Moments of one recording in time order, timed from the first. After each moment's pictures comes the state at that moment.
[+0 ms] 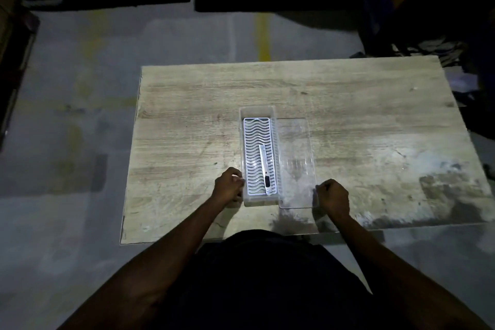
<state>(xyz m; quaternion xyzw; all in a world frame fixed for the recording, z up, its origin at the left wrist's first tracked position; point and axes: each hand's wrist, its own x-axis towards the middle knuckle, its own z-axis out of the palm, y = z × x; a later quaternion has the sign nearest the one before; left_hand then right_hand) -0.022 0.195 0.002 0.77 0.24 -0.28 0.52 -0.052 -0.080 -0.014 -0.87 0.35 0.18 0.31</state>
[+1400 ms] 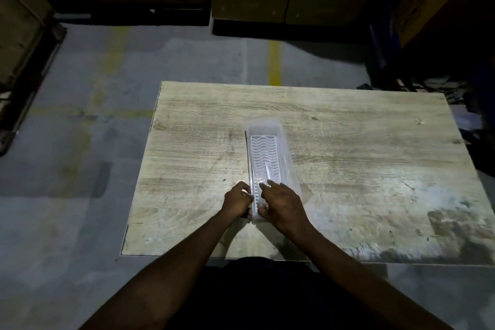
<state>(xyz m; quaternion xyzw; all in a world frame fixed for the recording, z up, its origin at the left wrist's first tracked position) -0.013 0.194 0.006 0.80 0.22 -0.26 0.49 -0.029 0.043 0.049 -0.95 -0.25 -0.03 0.16</state>
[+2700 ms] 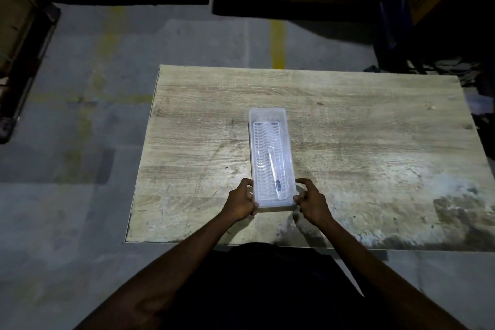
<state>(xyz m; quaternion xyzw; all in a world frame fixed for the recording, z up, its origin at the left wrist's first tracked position) -0.040 0.201 -0.016 0.80 0.15 -0.32 0.47 -0.037 -0.021 -0.011 -0.85 0.17 0.26 0.43</state>
